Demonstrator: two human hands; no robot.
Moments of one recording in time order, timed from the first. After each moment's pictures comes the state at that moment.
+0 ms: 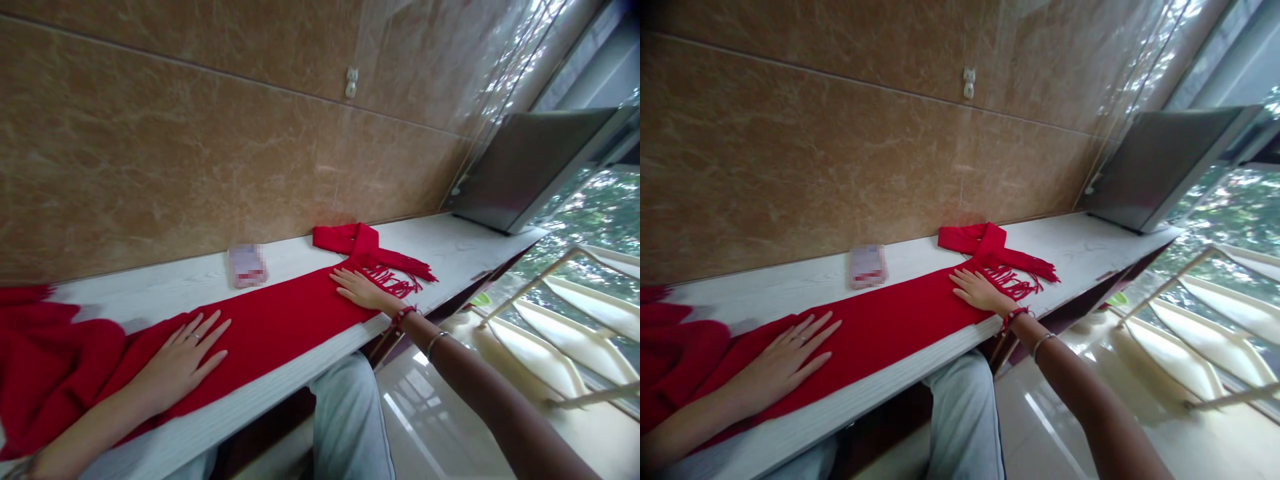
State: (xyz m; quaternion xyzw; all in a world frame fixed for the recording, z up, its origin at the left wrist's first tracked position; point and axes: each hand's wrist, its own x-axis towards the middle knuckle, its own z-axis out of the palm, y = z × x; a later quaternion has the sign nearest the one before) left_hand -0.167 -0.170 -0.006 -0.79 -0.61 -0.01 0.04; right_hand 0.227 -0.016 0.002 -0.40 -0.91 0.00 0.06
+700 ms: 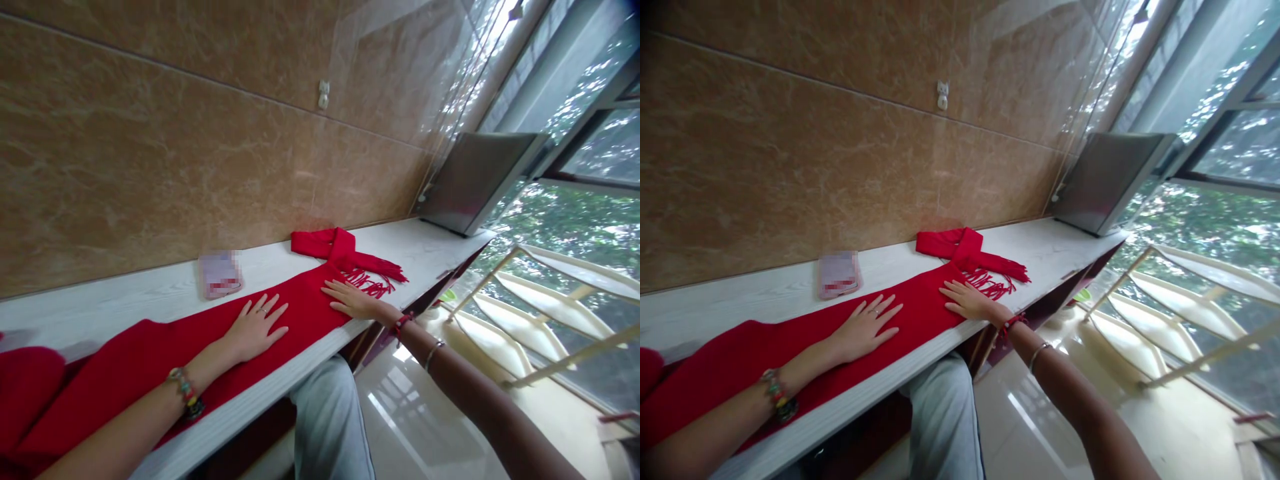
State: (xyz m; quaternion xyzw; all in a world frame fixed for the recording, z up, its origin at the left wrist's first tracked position) left_hand -0.026 -0.090 0.007 -0.86 -0.50 -0.03 -0.04; right_hand 0.257 -0.038 0.011 -0.40 -0.92 0.01 0.04
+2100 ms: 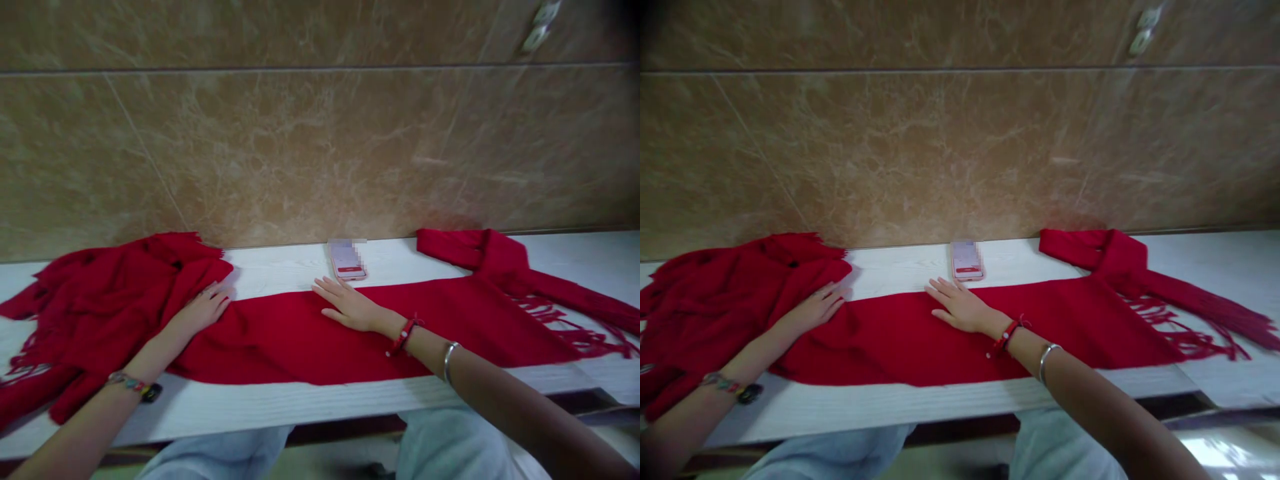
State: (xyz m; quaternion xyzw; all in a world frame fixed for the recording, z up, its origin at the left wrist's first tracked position) left_hand -0.367 -0.216 -0.016 -0.72 -0.67 -0.02 0.17; right_hand -0.006 -0.067 0.003 -0.11 -0.99 0.05 0.12
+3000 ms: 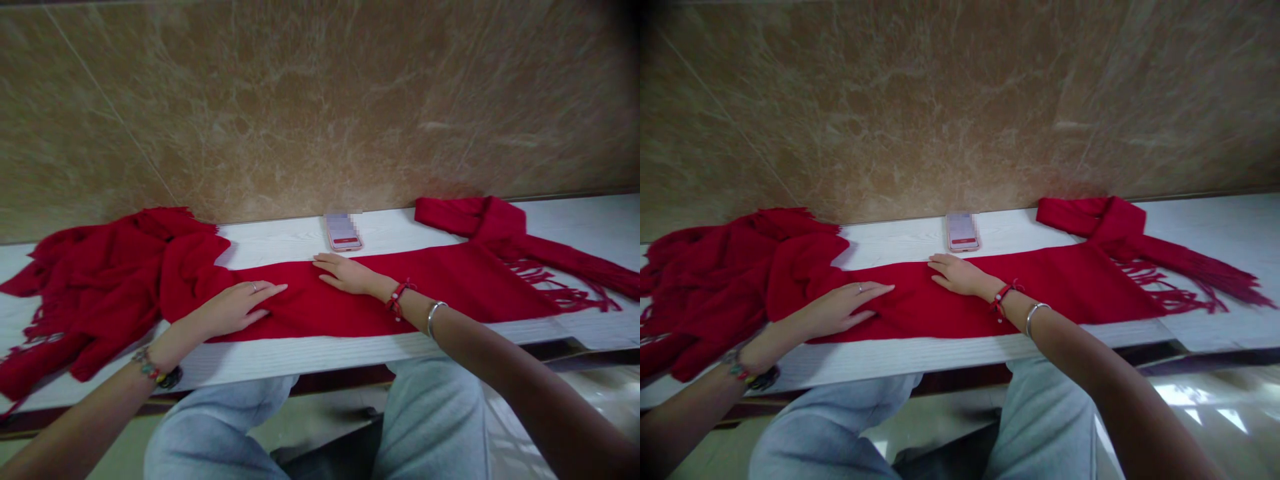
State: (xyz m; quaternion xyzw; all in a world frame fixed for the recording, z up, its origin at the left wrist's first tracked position) left_hand -0.232 -0.237 0.043 -0.83 -0.55 -0.02 -0.05; right_hand -0.008 -0.061 0.000 -0.10 -0.98 0.07 0.18
